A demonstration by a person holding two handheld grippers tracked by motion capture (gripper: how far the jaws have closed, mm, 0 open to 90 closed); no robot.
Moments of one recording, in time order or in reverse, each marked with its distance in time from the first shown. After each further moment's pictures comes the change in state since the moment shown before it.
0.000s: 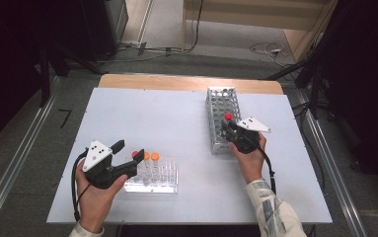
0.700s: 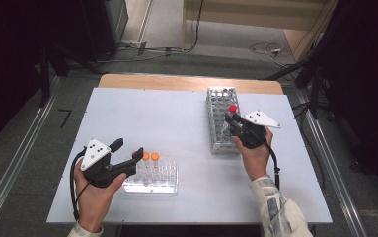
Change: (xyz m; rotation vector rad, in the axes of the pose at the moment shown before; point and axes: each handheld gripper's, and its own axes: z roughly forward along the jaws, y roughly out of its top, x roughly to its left) left arm 0.000 0.006 -0.002 -0.010 0.003 0.002; right arm 0.001 0.031 -0.024 -0.077 0.003 0.000
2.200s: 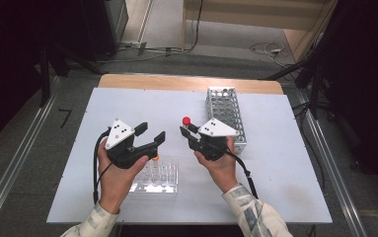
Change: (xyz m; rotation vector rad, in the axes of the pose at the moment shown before) left arm -0.033 0.040 0.044 -0.029 -0.097 0.027; right arm 0.109 0.015 0.010 0.004 0.274 -0.127
